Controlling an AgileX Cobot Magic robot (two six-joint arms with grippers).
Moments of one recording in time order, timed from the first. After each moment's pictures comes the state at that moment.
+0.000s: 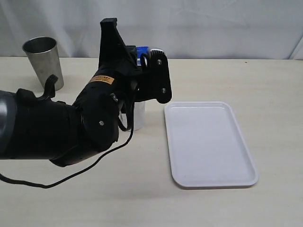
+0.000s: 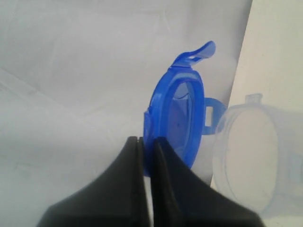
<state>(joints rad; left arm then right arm) -0.95 1.75 -0.93 -1.05 -0.89 2.09 0.02 0.01 0.00 -0.12 0.34 0.15</state>
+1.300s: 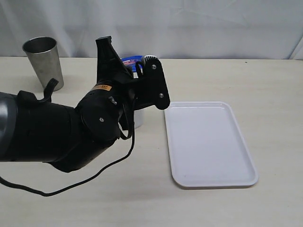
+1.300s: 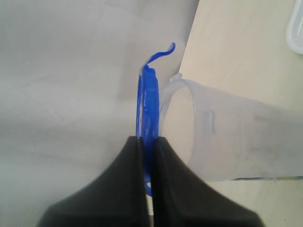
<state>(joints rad) -0.96 1.75 -0.93 -1.27 -0.80 2.11 0.02 0.01 0.00 -0.12 0.34 0.15</state>
